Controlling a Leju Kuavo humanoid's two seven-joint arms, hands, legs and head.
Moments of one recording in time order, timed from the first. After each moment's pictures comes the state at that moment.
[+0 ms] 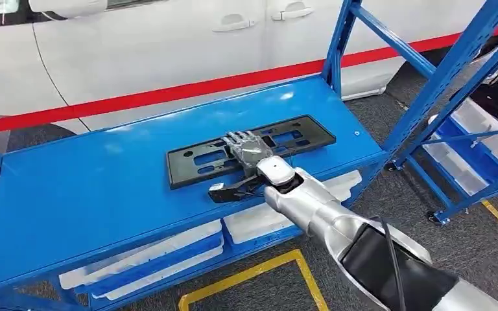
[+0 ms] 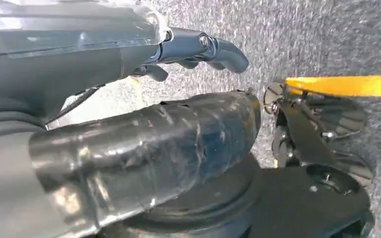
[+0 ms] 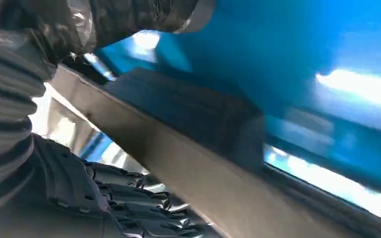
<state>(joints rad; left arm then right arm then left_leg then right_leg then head) -0.04 -0.16 0.54 -0.20 -0.15 -0.01 0.07 -0.88 0.01 0.84 -0.37 0.96 -0.17 0.03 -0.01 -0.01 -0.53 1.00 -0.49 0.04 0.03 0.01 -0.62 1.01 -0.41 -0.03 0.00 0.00</state>
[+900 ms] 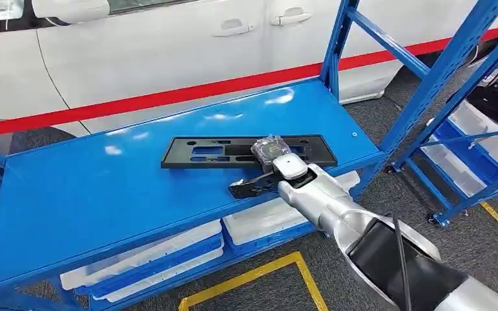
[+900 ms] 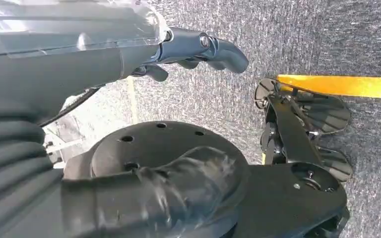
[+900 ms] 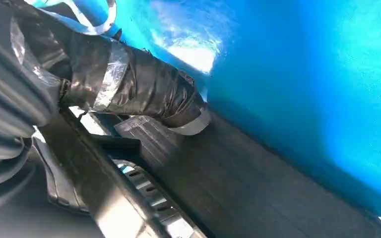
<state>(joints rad) -0.04 -0.16 0.58 -0.20 -0.13 -0.02 0.06 -0.90 -0.01 0.80 -0.31 0.98 -0.10 0.04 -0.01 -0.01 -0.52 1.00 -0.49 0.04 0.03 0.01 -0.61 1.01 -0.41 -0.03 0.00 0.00</state>
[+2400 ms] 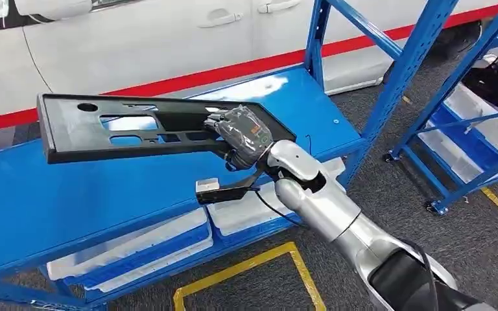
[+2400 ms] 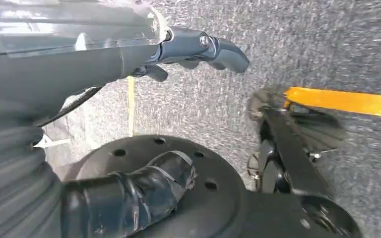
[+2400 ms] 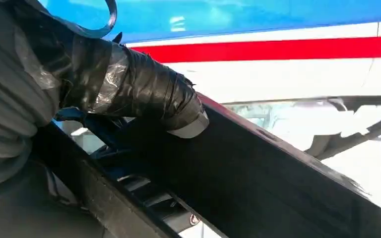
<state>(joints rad) -0.02 -0.18 0.67 -0.23 -0.19 0.04 0.06 -0.70 -0.08 0.64 -1.09 0.79 -0.25 -0.34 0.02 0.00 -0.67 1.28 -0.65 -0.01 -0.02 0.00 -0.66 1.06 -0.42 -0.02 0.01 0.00</state>
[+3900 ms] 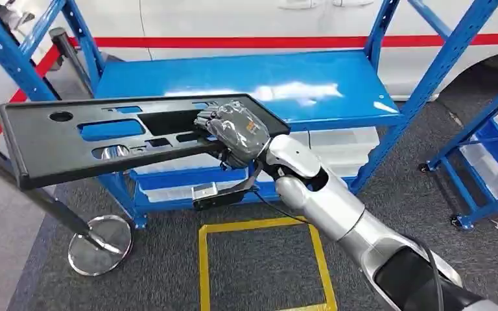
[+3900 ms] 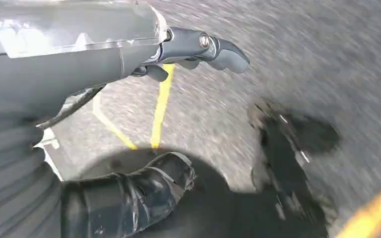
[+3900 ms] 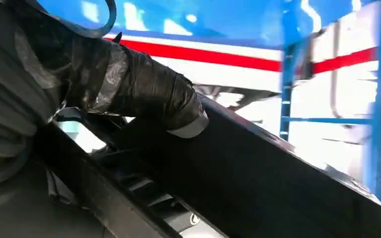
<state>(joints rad) -0.03 -0.16 0.71 -0.23 -0.23 0.01 0.05 -0.74 -0.12 0.68 -1.19 0.75 -0.20 -0.34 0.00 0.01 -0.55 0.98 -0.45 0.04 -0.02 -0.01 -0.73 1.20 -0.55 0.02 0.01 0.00</state>
